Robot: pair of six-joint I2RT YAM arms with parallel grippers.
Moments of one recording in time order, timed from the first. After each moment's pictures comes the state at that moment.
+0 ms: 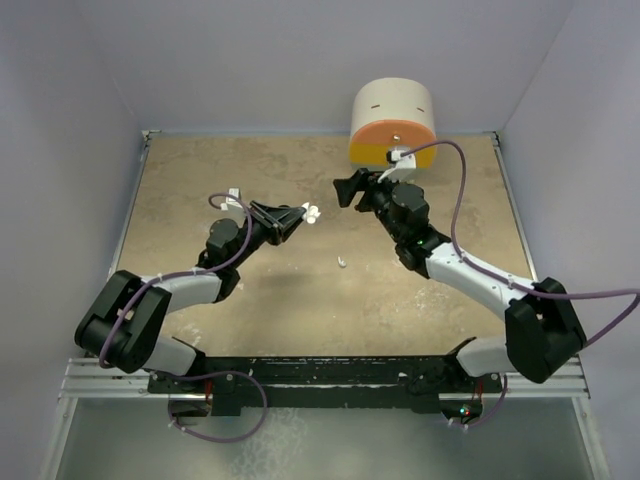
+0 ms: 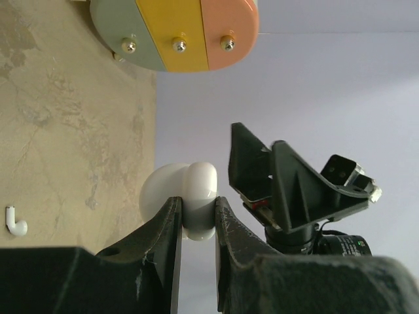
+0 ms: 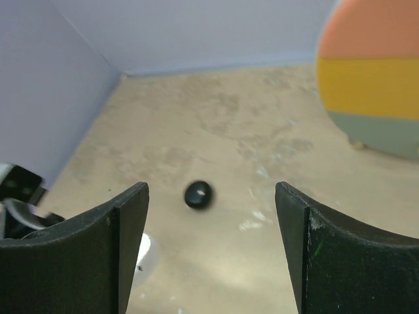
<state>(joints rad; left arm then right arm) -0.44 1.42 0.47 0.96 0.23 -1.53 0.59 1.36 0.84 0.52 0.15 0.44</state>
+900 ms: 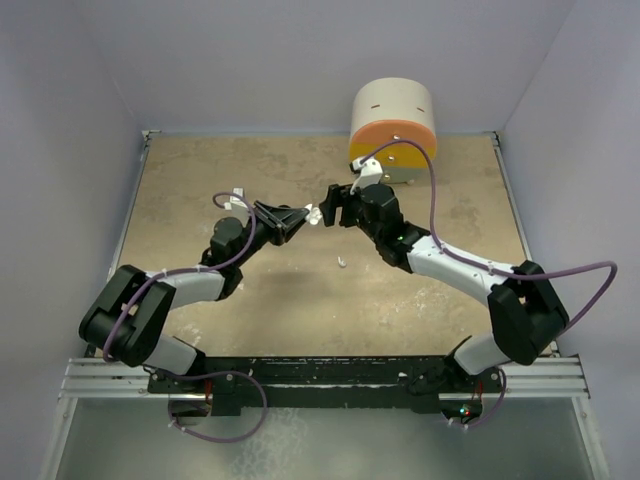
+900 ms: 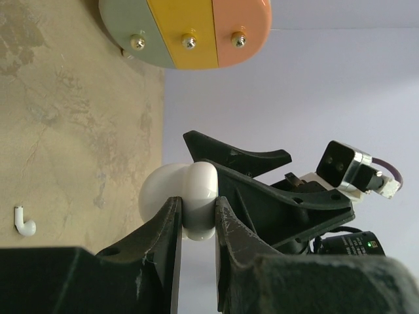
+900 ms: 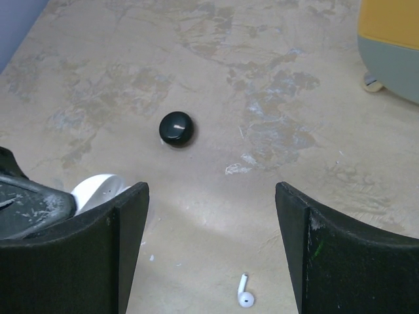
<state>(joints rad) -0.46 1.46 0.49 0.95 0.23 -1.51 0.67 1.49 0.94 0.25 0.19 0.32</state>
